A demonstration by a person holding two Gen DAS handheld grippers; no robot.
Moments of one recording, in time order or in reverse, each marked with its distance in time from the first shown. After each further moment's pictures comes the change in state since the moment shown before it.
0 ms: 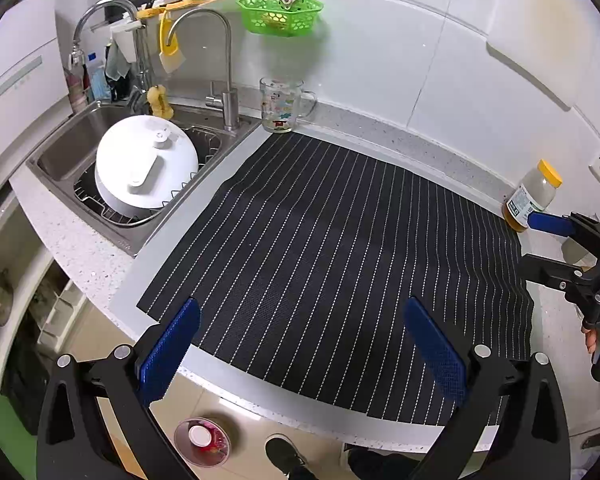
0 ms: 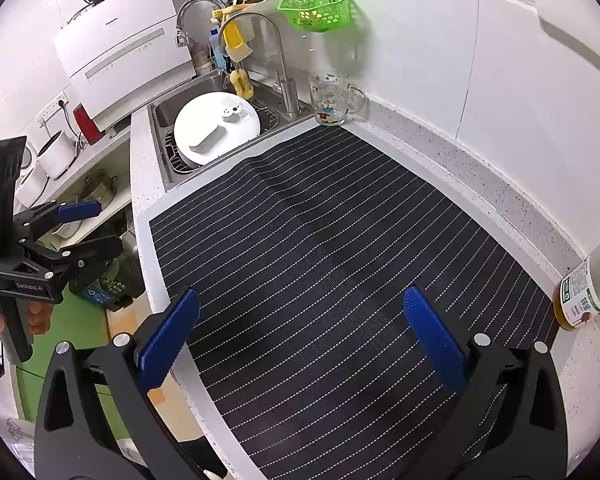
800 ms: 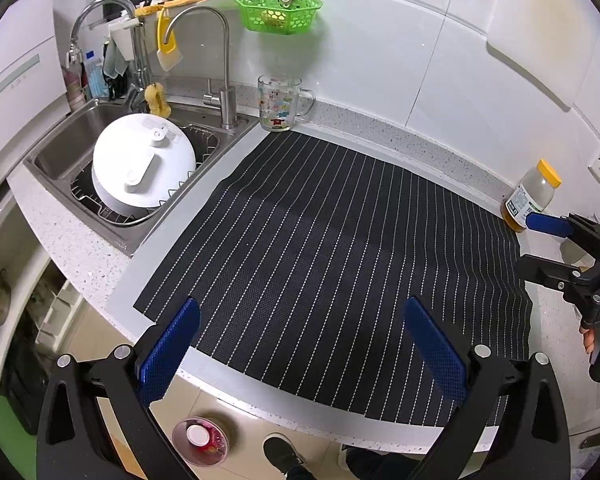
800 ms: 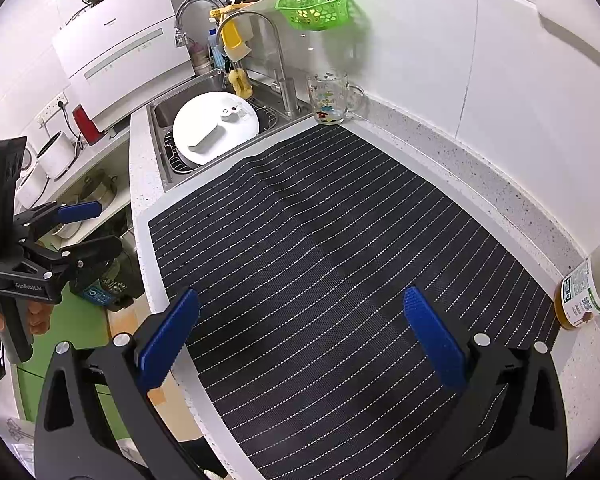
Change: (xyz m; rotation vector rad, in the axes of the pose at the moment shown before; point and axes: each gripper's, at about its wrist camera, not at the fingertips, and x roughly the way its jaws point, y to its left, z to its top) left arm 0.003 0.000 0.001 -0.004 0.005 -0.008; right arm 0.002 -0.002 0.000 0.003 0.002 0.004
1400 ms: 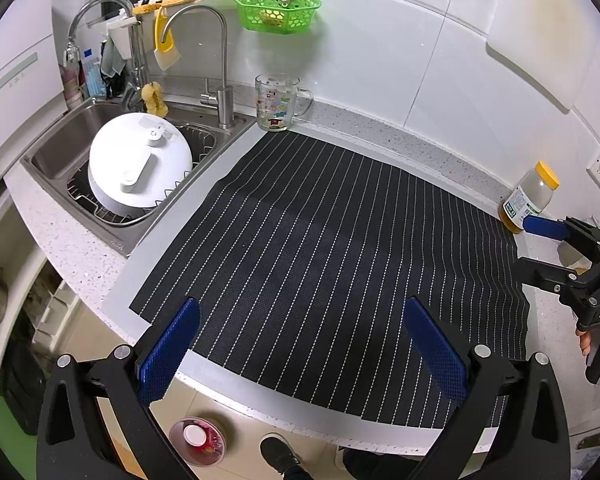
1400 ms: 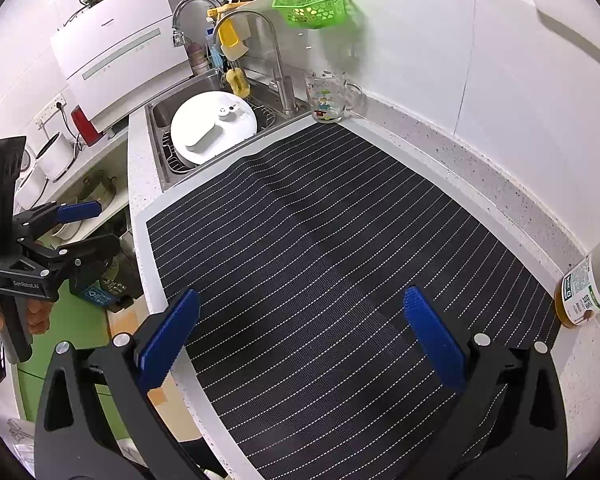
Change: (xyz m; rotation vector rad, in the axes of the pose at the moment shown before) left arm 0.002 0.000 0.002 -0.003 0.002 -0.011; right arm 0.004 -0.004 0.000 0.003 0.000 0.001
